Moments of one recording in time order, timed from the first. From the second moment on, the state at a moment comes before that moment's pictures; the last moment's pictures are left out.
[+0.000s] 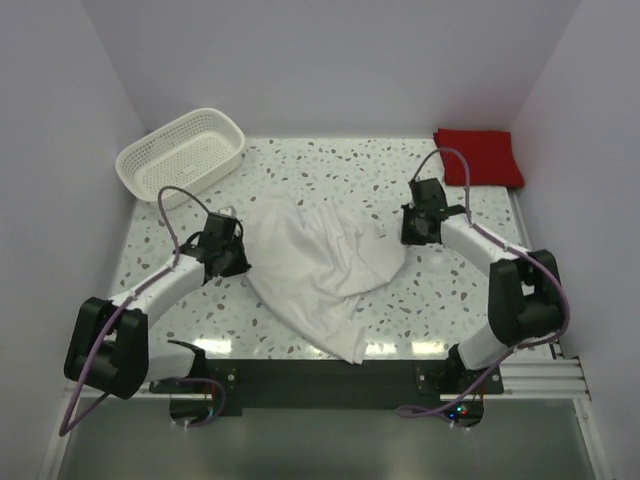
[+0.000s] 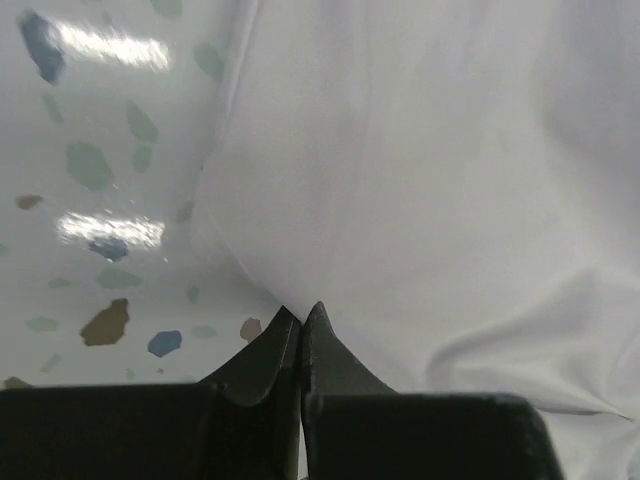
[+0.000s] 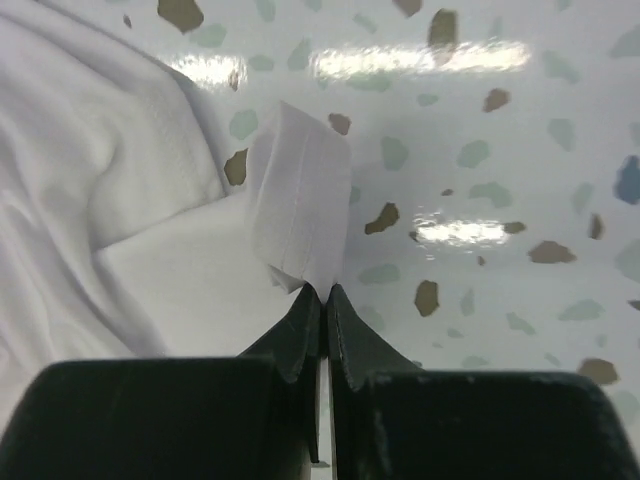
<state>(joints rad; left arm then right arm) -0.31 1.28 0.59 -0.30 -0.02 -0.57 0.27 1.61 0.98 -0.39 0.05 0.32</state>
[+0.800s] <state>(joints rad) -0.28 0.99 1.73 -0.85 -0.45 -0.23 0.21 0.92 1.51 -0.80 0.24 0.24</state>
